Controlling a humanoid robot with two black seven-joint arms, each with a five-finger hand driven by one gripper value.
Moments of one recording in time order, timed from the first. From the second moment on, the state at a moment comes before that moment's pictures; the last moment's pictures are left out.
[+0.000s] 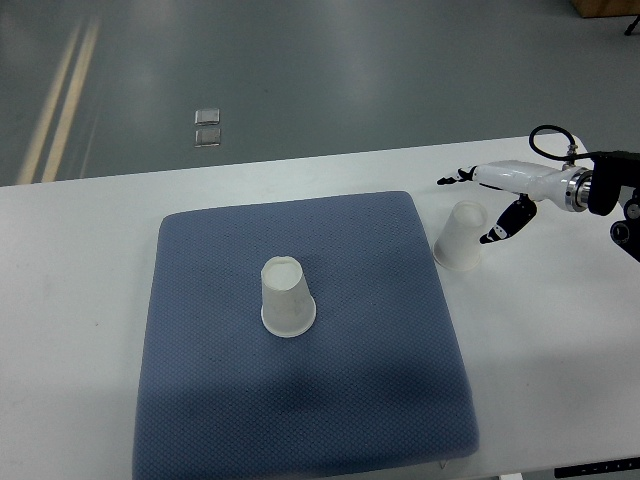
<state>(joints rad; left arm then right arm) -0.05 0.00 -0.12 -0.16 0.11 0.06 0.08 0.73 -0.56 0.71 0.99 -1.81 0.31 0.32</state>
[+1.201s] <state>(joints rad) -0.05 0.00 -0.12 -0.16 0.11 0.06 0.08 0.73 -0.54 0.68 0.94 -1.85 0.26 0.33</state>
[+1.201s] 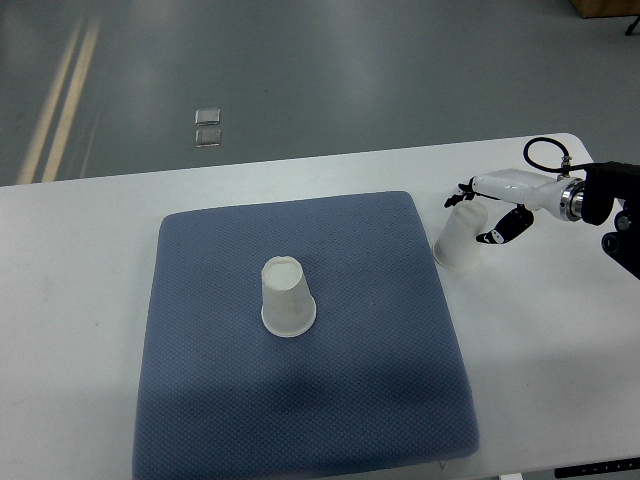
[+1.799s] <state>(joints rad) -0.05 0.00 -0.12 -0.16 0.11 0.06 0.08 0.73 -0.54 0.67 0.94 -1.85 0.26 0.33</state>
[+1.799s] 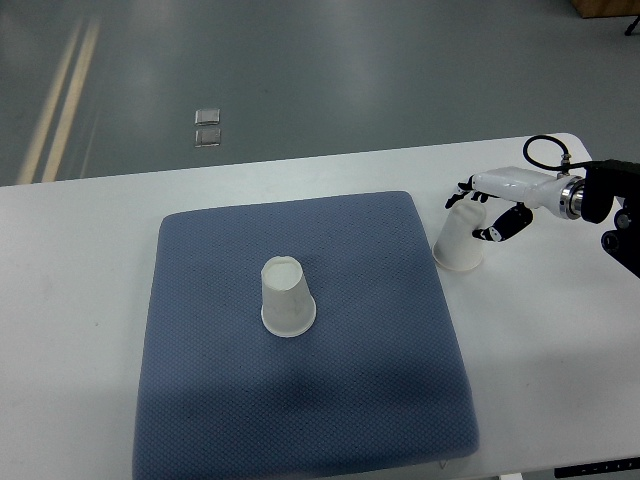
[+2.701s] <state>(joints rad) -0.05 0.00 -0.12 -0.16 0.11 0.06 0.08 1.02 -0.65 0.70 1.39 -1.70 0.39 0.35</state>
